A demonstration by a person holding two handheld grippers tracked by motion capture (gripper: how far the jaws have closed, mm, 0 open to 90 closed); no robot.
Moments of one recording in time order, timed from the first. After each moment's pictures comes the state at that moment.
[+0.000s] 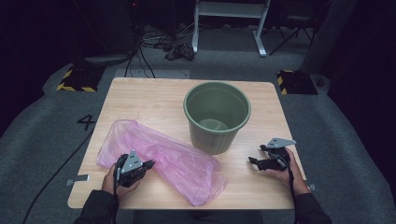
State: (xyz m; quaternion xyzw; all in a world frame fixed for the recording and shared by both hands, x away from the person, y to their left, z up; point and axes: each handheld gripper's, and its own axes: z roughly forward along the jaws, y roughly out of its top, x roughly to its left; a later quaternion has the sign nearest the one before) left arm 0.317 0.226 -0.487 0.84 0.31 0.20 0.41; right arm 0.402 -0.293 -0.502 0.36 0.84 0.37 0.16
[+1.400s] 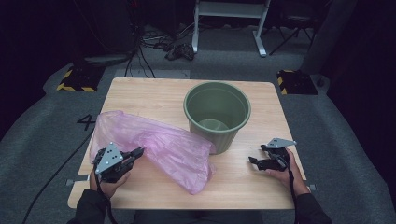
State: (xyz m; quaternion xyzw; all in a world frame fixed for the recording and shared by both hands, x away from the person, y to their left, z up) left arm 0.301 0.254 -0.429 0.76 0.31 0.26 0.51; right arm 0.401 -0.293 -0.503 0.36 0.84 0.37 0.16
